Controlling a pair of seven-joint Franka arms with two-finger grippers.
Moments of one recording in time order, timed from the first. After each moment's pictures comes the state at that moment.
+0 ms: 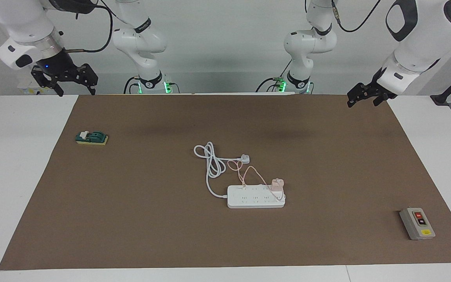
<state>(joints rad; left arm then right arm) 0.00 0.01 -0.02 -1.59 -0.03 1.42 -0.02 -0.10 -0.05 -0.01 -1.57 -0.04 1.43 -0.17</state>
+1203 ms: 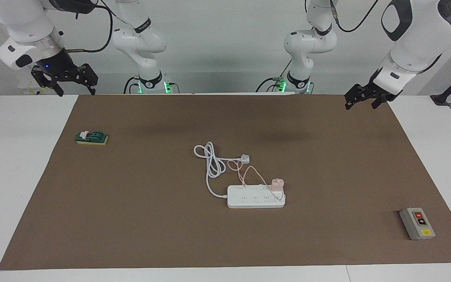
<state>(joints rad) -0.01 0.01 -0.04 -1.59 -0.03 1.47 -0.02 -0.10 -0.05 -0.01 -1.57 -0.04 1.43 -0.17</state>
